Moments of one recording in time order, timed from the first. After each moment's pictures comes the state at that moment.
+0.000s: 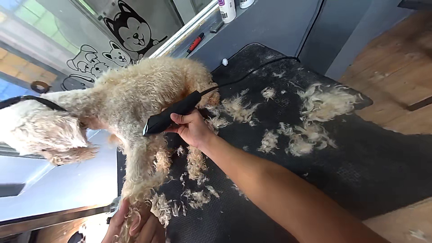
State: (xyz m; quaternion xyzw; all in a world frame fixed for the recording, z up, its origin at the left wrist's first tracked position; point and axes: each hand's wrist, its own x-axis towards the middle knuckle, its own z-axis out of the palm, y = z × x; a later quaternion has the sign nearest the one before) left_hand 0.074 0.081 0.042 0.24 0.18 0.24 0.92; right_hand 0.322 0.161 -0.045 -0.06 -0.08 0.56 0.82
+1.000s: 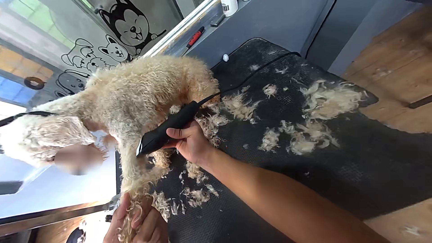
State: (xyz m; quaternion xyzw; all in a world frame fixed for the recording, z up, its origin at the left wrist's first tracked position) left_hand 0.077 0.086 0.027 0.23 0.15 0.25 0.93; right_hand 0.290 0.131 -0.045 -0.07 -0.06 0.58 0.81
